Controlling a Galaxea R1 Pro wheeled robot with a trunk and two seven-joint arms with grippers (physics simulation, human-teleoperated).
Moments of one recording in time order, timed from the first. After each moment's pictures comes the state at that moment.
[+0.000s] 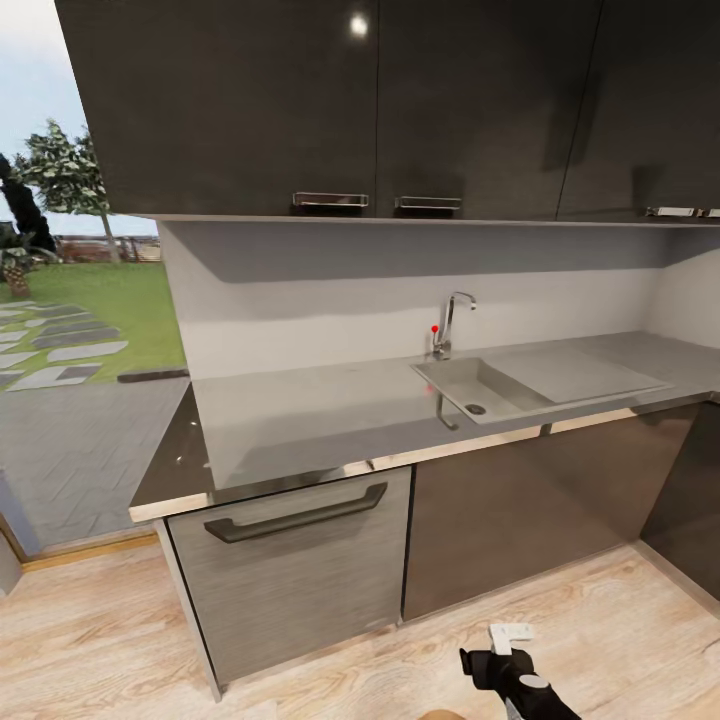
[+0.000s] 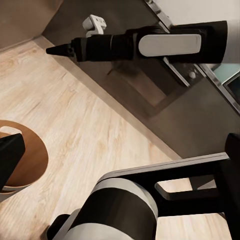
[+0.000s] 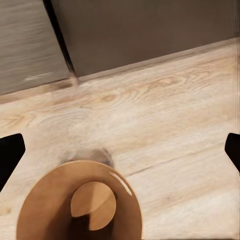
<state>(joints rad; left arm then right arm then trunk) 0.04 0.11 0.23 -1.00 0.02 0.15 -1.54 -0.44 -0.01 0.00 -0.33 0.01 0.01 -0.03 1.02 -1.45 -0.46</state>
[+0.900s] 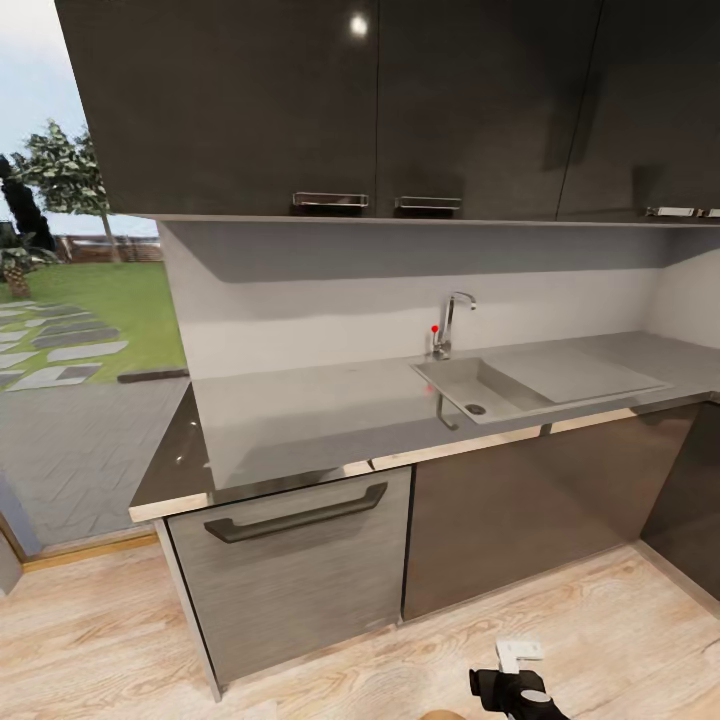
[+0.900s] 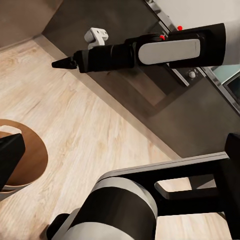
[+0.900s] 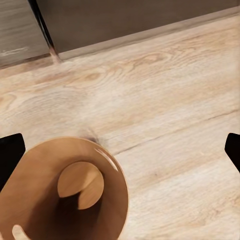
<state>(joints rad) 0.04 0.11 0.23 -0.99 0.02 0.15 -1.54 -0.46 -0.01 -0.01 -0.23 0.01 0.00 -0.09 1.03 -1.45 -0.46</state>
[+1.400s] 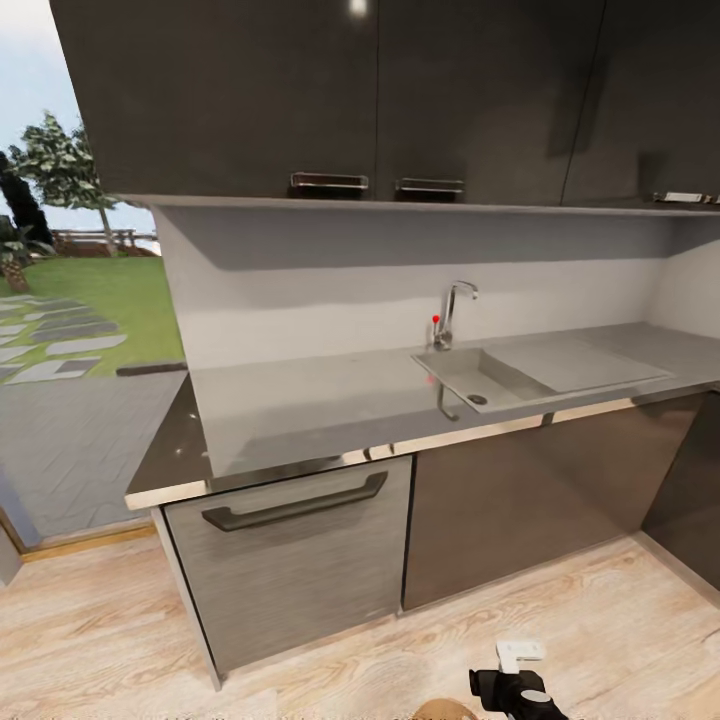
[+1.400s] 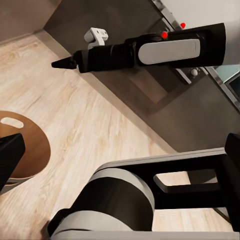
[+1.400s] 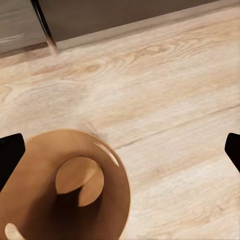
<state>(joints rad) 0.04 0.11 0.23 -0.99 0.02 0.15 -1.54 -0.46 -0.01 0.00 -0.23 0.01 0.00 -0.09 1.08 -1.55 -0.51</state>
